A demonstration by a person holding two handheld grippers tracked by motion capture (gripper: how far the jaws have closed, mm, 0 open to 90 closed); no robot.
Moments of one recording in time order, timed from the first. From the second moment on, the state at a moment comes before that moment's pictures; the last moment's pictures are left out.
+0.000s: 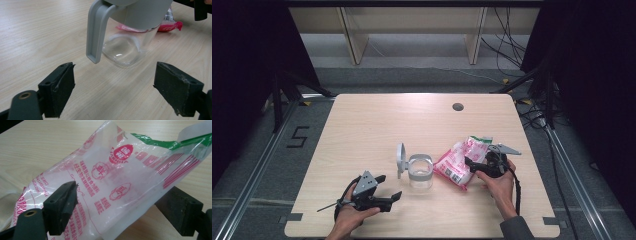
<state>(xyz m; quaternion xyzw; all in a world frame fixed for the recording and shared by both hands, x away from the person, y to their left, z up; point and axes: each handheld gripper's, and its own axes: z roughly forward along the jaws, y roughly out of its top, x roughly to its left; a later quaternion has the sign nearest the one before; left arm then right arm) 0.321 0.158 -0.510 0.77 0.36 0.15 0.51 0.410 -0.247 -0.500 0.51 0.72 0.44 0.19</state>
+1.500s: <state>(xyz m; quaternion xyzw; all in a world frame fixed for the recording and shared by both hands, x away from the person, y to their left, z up) 0.317 0.154 -0.510 0.77 0.35 0.14 0.51 0.426 -0.242 -0.503 0.51 0.70 0.46 0.18</state>
